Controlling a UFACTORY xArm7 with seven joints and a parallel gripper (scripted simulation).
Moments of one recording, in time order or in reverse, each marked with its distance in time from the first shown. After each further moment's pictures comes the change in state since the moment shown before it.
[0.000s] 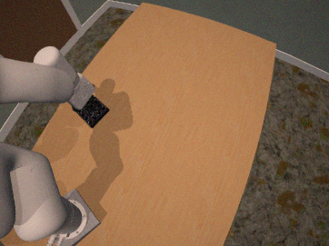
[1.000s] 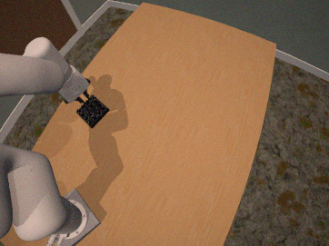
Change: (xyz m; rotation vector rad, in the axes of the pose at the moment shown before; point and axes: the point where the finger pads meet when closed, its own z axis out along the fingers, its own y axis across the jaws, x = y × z) arm 0.026 0.005 -0.020 0.000 0.000 0.237
